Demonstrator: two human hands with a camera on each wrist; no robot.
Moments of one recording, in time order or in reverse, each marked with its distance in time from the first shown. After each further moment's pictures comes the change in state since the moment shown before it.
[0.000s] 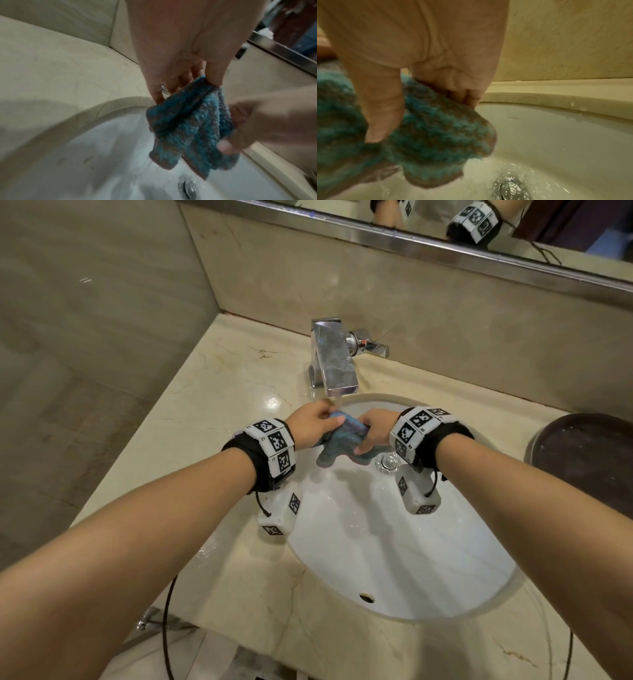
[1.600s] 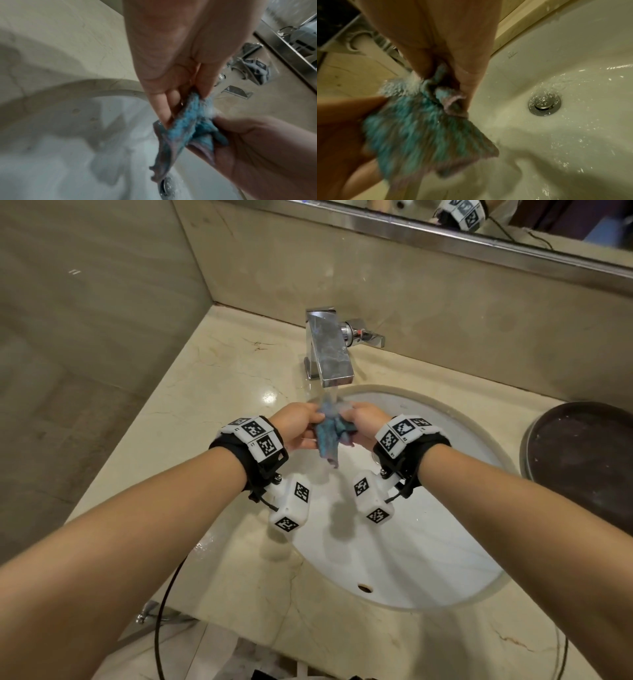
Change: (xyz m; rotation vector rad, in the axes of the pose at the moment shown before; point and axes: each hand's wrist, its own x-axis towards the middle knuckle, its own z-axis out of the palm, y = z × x) left_hand -0.015 0.000 0.000 -0.567 -0.084 -0.385; right_hand -0.008 -0.033 0.026 1.077 0.208 0.161
